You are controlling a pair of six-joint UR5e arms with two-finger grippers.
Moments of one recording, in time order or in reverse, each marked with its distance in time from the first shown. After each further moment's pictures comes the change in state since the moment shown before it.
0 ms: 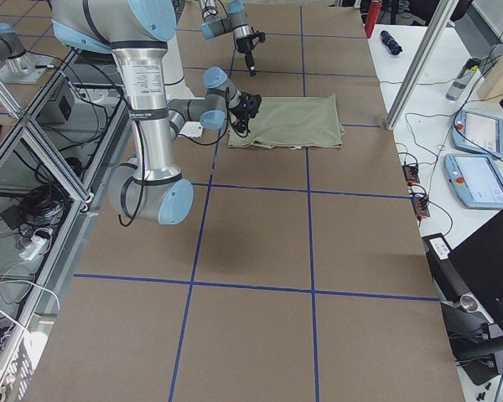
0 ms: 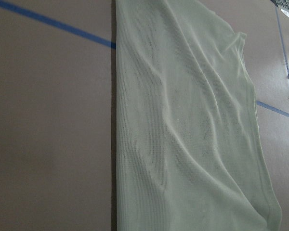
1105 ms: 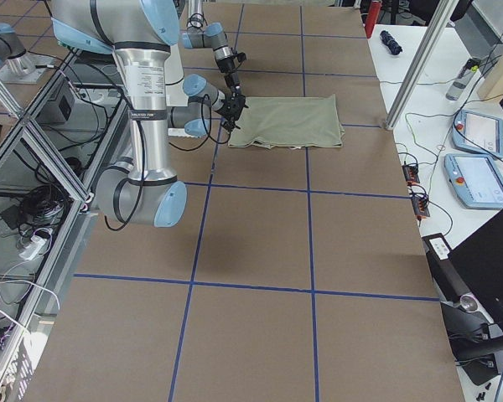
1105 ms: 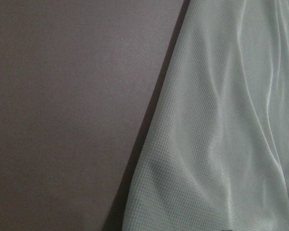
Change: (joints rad) left arm 0.200 -0.074 0.112 0.003 0.237 -0.248; right arm -0.116 -0.062 0.005 0.143 -0.184 0.068
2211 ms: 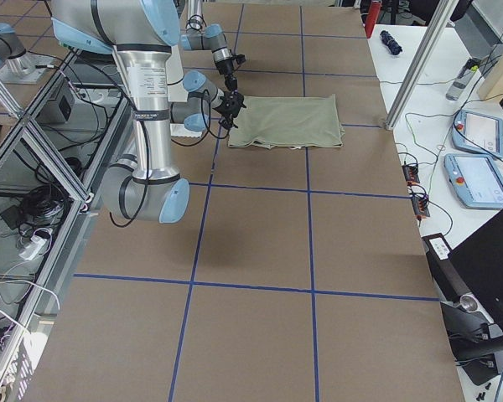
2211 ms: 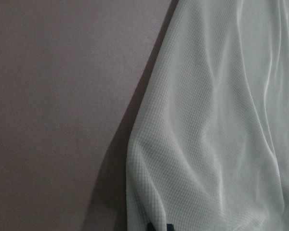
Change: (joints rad) left arm 0.004 -0.028 0.005 0.000 0.000 -0.024; right arm -0.022 0.084 -0.014 -0.172 -0.001 0.025
